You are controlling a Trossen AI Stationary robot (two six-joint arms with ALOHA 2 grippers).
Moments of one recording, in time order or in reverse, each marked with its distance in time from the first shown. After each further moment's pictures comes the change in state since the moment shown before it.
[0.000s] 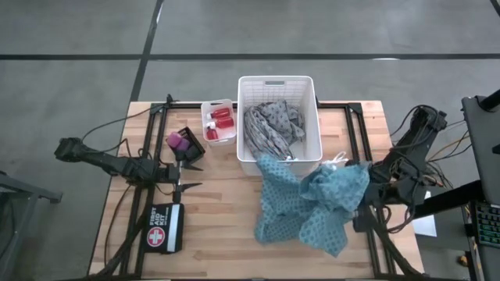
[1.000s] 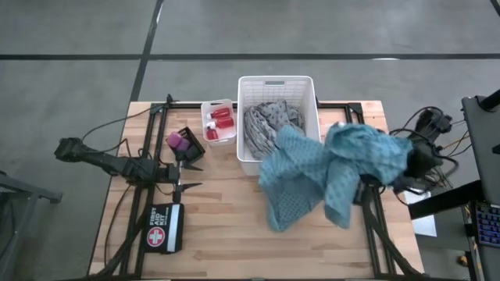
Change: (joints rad) left arm 0.000 0.000 0.000 0.000 0.000 0.000; right arm -0.118 -0.035 0.000 0.651 0.005 -0.699
